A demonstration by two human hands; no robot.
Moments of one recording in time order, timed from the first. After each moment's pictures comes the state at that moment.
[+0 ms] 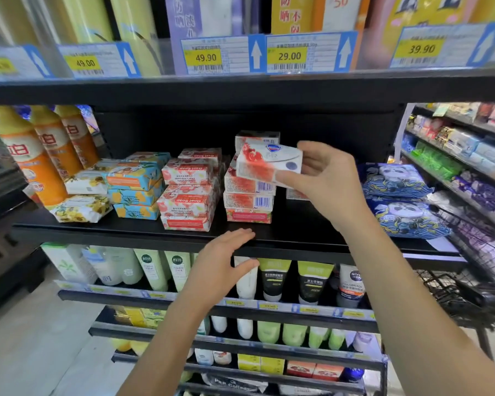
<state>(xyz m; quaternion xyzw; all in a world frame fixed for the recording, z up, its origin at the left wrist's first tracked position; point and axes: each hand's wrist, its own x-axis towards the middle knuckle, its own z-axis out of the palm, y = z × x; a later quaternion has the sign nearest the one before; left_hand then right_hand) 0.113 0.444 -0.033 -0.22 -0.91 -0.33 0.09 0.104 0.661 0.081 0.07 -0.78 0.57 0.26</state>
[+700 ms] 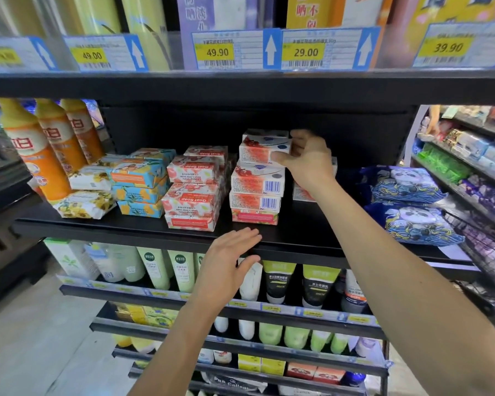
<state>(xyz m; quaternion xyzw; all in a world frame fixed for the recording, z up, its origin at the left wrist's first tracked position) 0.093 0.447 -0.065 -0.26 -0.89 -0.33 0.20 0.000 0.650 0.077 0.01 -0.84 0.49 0.25</state>
